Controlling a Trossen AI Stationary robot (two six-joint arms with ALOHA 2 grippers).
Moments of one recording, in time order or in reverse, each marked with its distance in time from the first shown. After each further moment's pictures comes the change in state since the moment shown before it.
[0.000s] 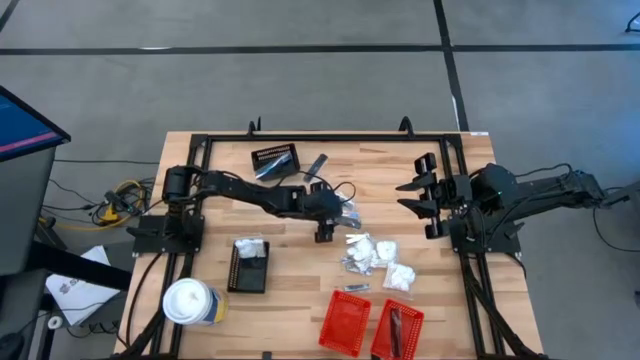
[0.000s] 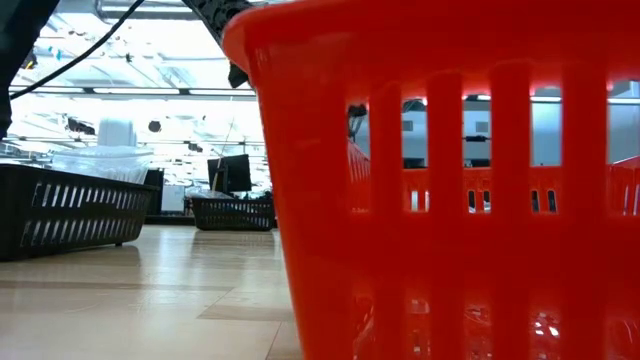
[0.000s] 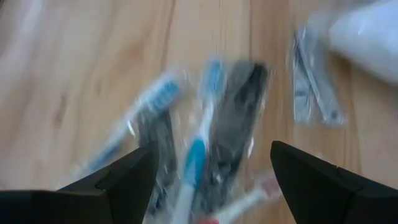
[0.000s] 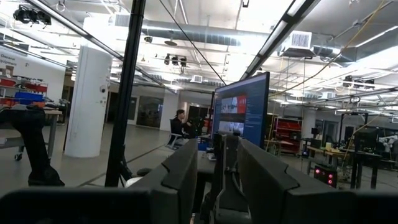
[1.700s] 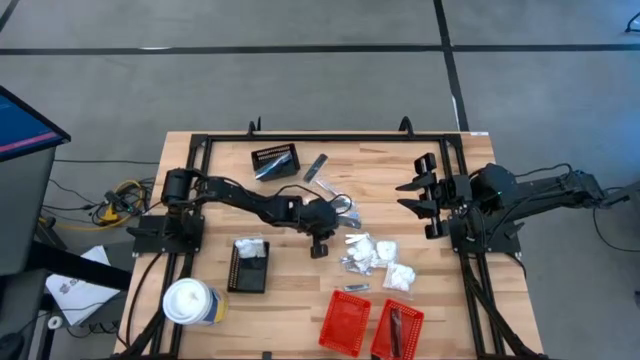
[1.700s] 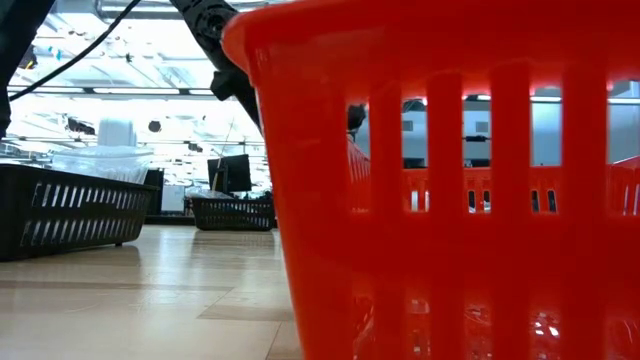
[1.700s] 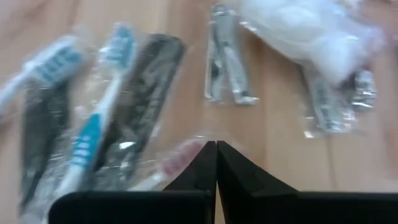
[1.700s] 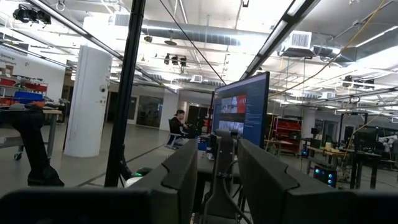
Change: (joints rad) left arm -0.042 0.001 -0.083 0.094 0.163 -0.136; right arm 0.000 0.000 0.000 -0.001 0.000 -0.002
